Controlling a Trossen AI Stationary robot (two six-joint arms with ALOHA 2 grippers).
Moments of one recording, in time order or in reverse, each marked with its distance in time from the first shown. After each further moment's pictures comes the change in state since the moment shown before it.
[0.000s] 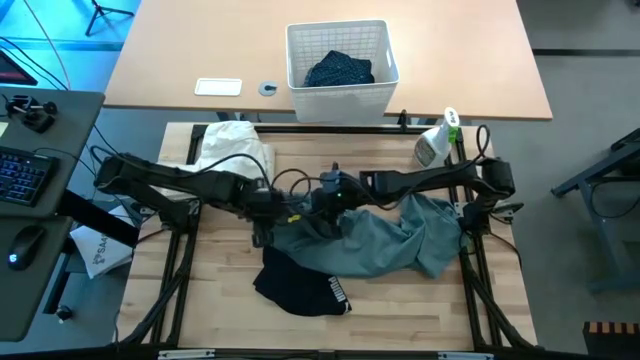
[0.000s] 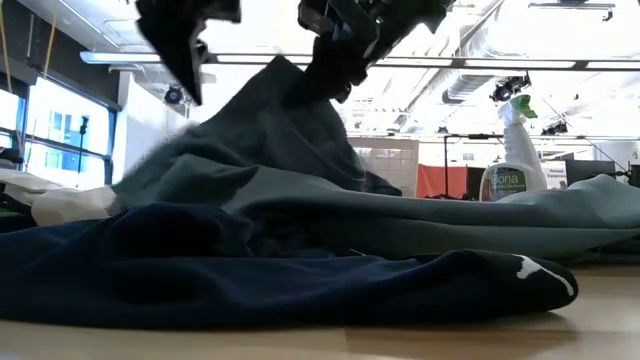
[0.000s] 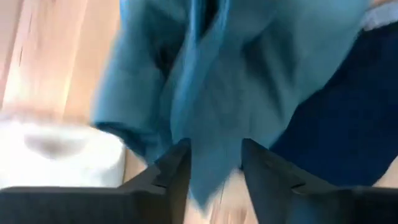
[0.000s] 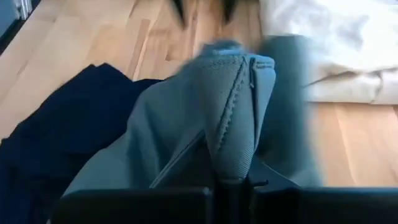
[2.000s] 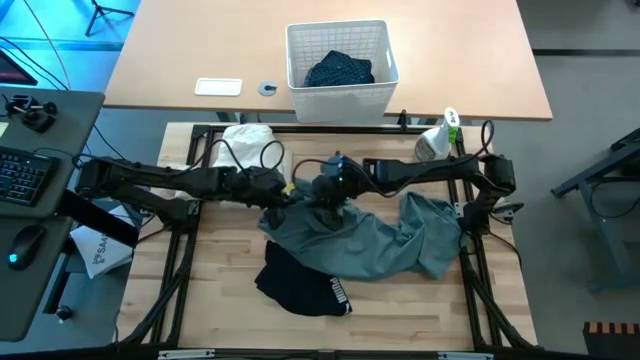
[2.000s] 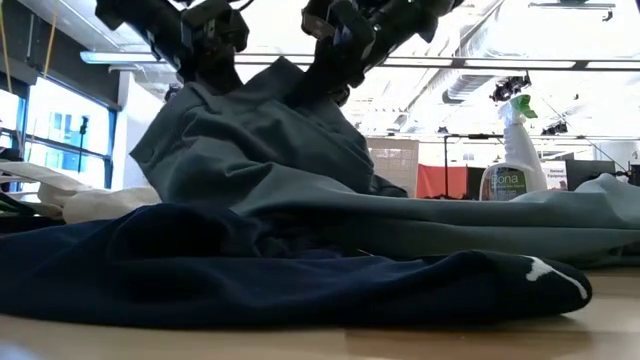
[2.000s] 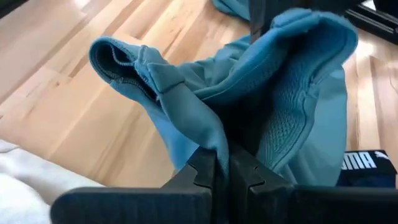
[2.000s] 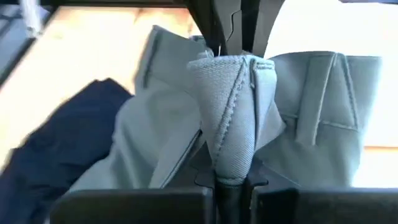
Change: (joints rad) left arm 0.199 -0.203 -0.426 0.761 0.090 -0.035; right arm -0.082 -0.014 0.000 0.014 -0.098 -0.014
